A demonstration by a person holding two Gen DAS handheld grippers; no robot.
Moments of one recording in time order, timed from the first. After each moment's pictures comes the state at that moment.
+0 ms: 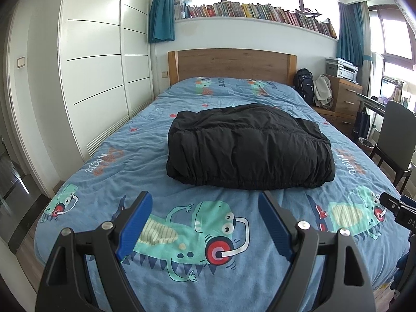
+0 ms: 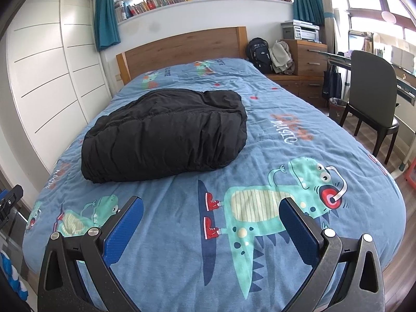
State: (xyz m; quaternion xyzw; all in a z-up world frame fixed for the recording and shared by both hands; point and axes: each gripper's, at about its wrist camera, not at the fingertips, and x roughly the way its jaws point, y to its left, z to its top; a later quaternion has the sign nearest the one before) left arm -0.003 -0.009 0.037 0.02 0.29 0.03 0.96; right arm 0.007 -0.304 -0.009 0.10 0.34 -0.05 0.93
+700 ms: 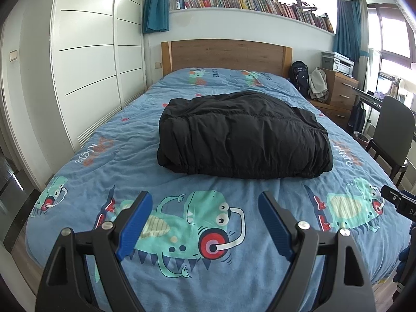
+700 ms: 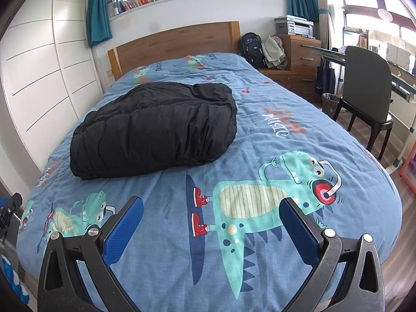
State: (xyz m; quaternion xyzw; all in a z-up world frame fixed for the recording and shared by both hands) left arm 0.008 -0.011 0.008 0.01 0.31 0.01 0.95; right arm 0.013 -0.312 -0.019 0.09 0.36 -0.08 0.93
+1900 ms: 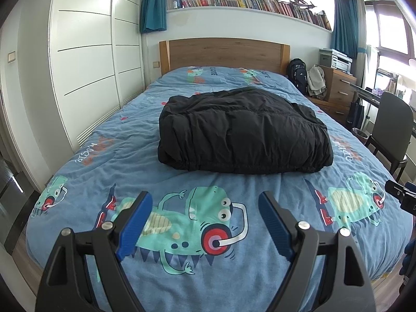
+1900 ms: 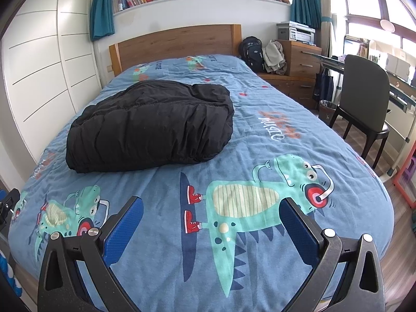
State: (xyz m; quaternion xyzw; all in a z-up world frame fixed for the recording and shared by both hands) left arm 0.002 -0.007 -0.002 0.02 0.31 0.01 0.95; right arm 0.004 -0.314 -0.017 0.06 0.35 -0.08 0.93
